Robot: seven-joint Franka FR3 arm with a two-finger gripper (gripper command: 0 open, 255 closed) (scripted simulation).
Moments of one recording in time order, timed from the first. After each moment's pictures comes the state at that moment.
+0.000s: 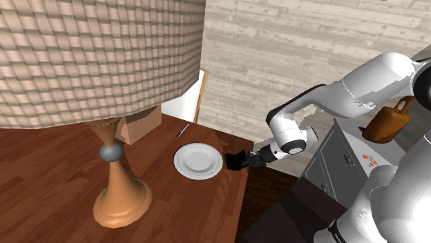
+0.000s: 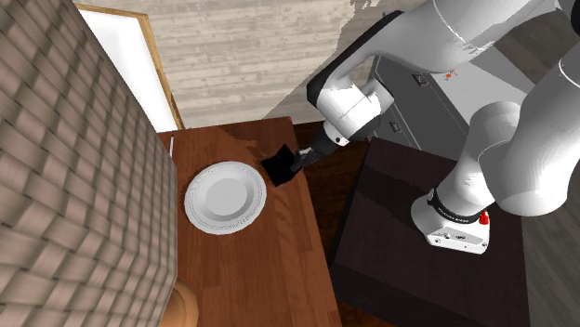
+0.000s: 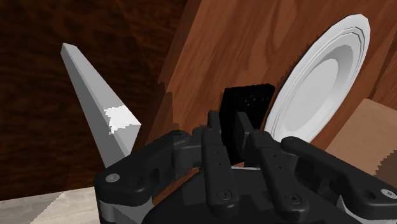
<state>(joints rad) 0.27 0.02 -0.21 -2.69 1.97 2.74 -1.20</state>
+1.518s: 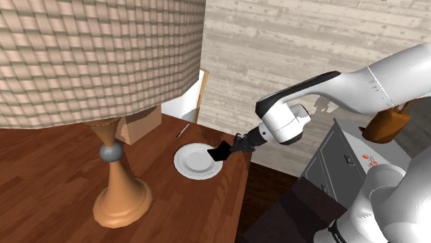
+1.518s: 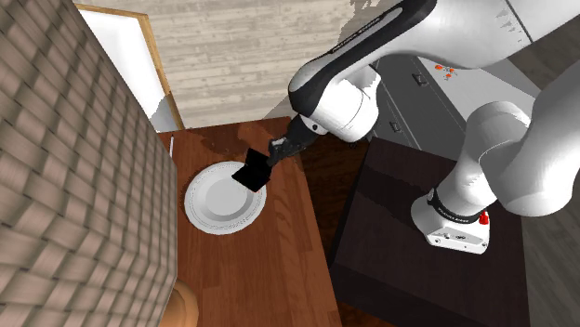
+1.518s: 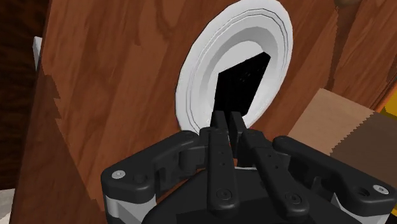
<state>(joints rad) 0.35 -0.11 -0.11 -2.62 1.57 2.90 -0.61</state>
